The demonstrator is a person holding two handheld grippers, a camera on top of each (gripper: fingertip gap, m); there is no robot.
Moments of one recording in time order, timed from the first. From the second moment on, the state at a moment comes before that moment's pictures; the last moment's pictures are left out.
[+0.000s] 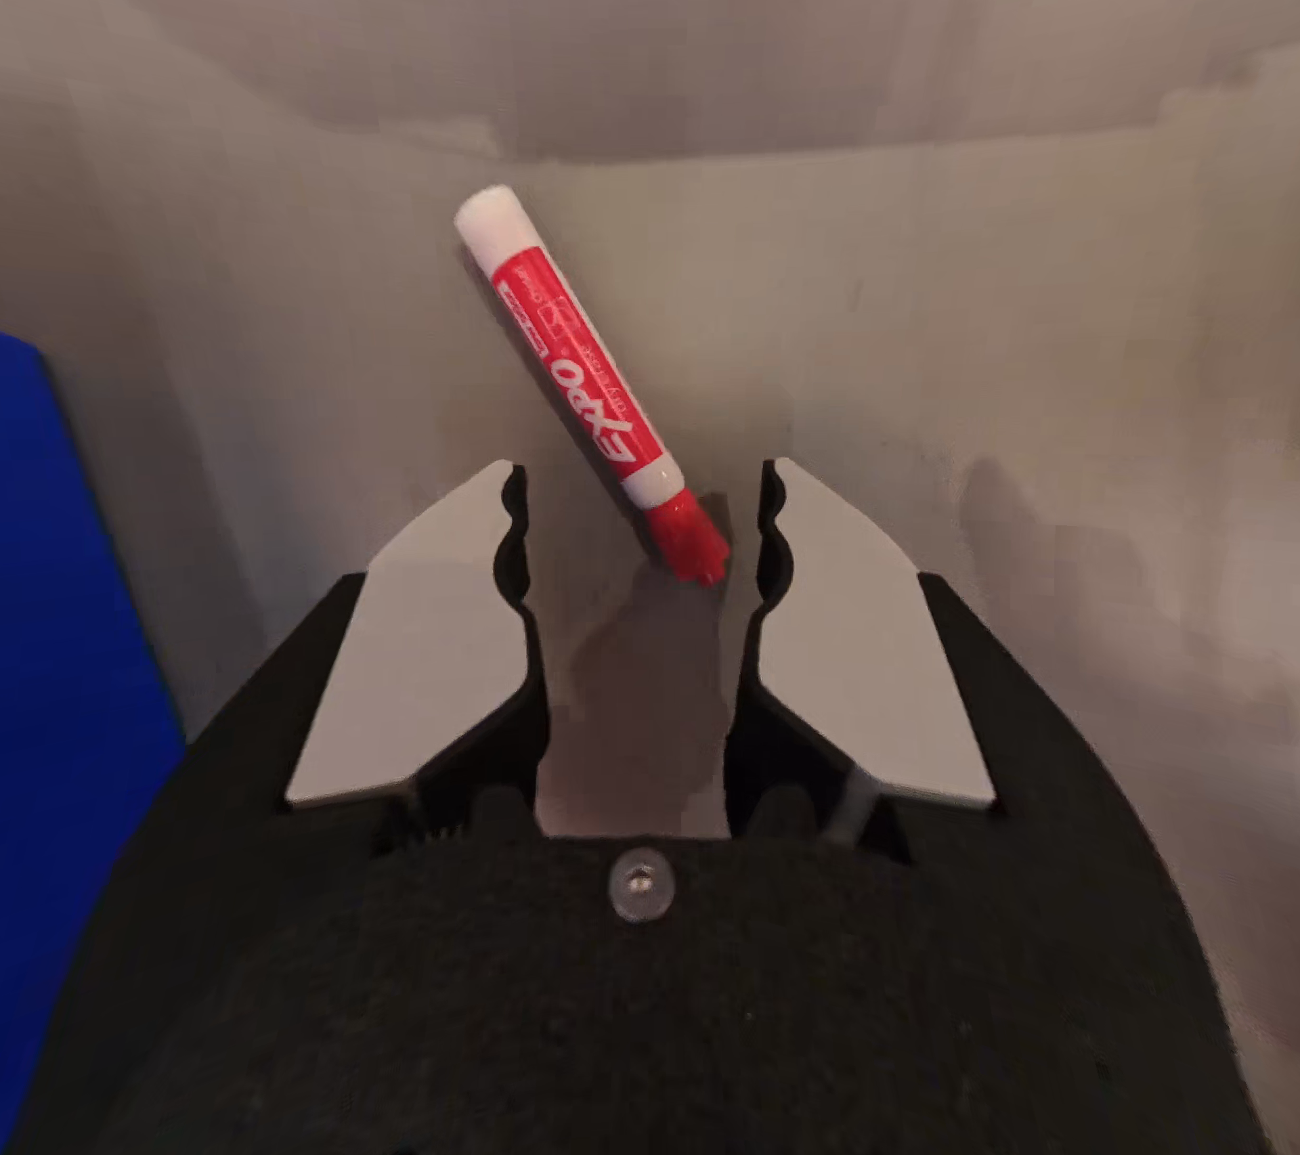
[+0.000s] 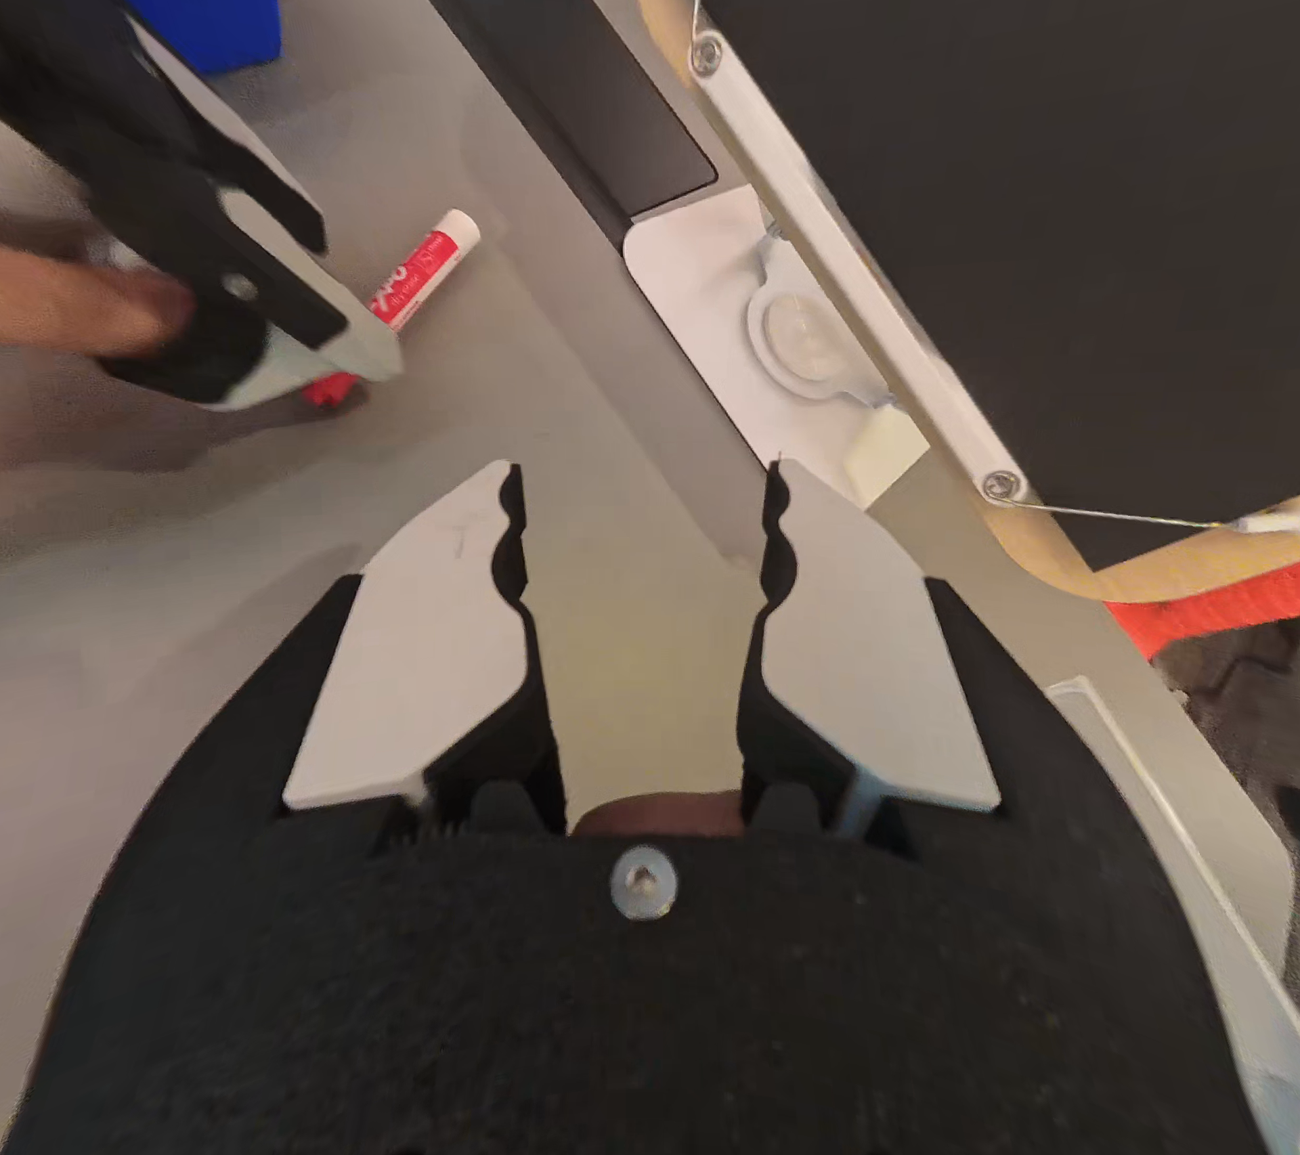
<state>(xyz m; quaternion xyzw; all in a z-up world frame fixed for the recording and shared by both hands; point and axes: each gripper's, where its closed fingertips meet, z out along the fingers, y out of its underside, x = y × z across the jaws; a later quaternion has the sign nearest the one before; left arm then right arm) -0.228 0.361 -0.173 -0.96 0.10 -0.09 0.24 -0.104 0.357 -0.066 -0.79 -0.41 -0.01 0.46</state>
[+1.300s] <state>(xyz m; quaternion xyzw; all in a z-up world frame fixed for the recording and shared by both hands) -0.201 0.367 -0.064 -0.69 0.20 -0.03 0.69 -0.207 0.386 -0.047 -0.69 -0.23 0.51 0.46</state>
